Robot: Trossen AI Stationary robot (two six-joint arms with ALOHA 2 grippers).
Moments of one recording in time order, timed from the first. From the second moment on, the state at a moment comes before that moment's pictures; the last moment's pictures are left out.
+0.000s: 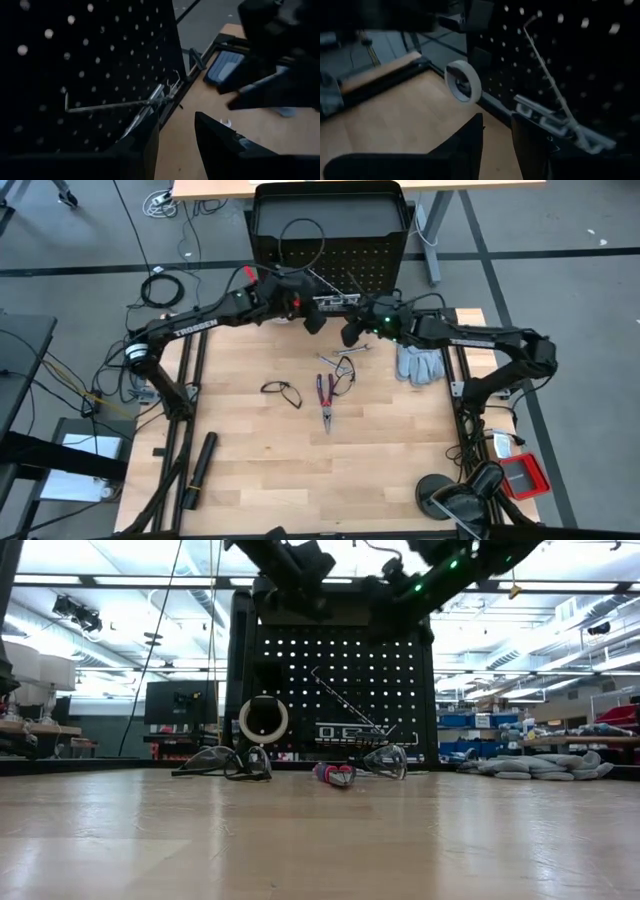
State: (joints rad) left arm 0.43 1.63 1.59 -0.44 -0.25 0.03; right arm -0.40 1.41 1.01 0.03 0.28 0.23
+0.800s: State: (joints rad) left arm 0.57 1.18 1.12 -0.34 -0.19 -0.17; right arm -0.50 1.74 0.95 0.58 0.34 0.62
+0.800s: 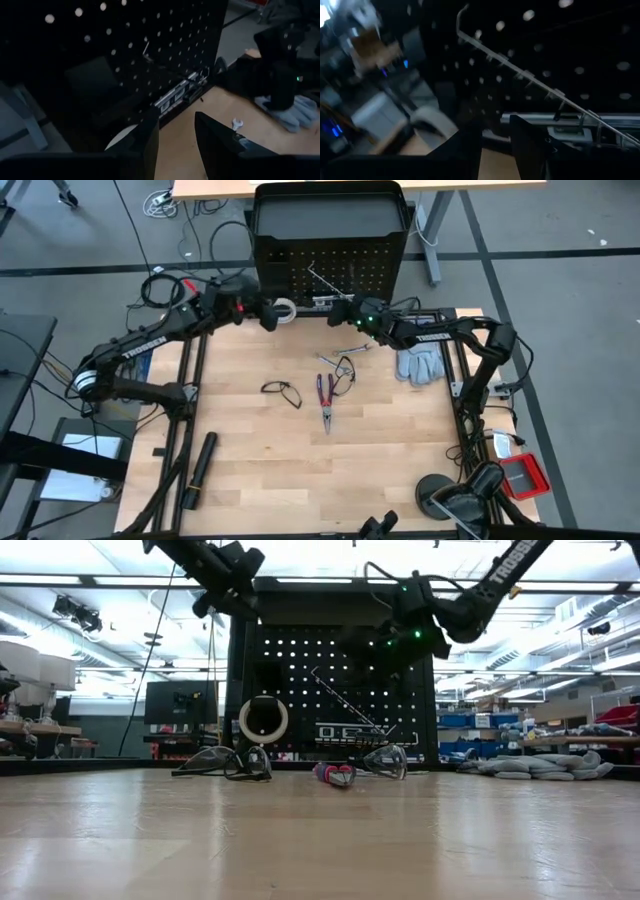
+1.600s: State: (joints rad) left arm 0.59 1.18 1.12 -0.36 -0.19 -0.17; right arm -0.55 1.75 0.82 0.75 0.37 0.69
